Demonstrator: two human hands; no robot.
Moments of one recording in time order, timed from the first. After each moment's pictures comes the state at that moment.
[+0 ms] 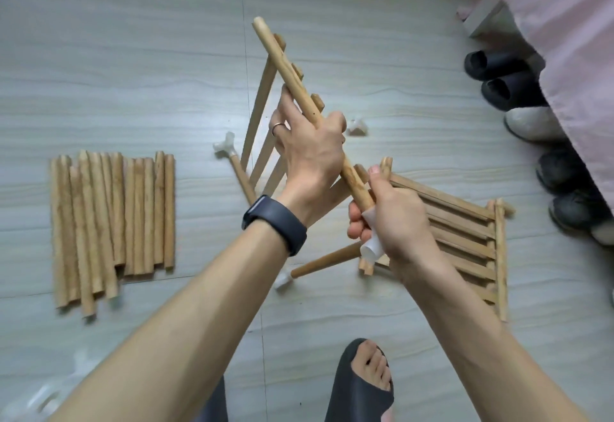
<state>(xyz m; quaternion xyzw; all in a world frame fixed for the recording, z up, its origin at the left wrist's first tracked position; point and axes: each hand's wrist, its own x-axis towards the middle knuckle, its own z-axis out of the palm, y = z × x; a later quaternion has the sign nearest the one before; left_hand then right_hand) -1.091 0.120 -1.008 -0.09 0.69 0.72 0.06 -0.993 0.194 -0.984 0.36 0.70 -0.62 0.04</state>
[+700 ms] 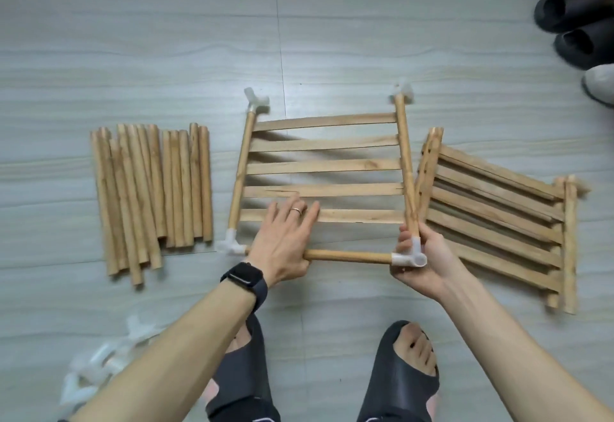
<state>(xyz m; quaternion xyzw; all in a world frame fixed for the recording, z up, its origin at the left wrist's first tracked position) -1.013 -0.003 -1.185 0.34 0.92 0.03 0.18 -0.942 0.246 -1.141 0.54 0.29 -0.78 0.14</state>
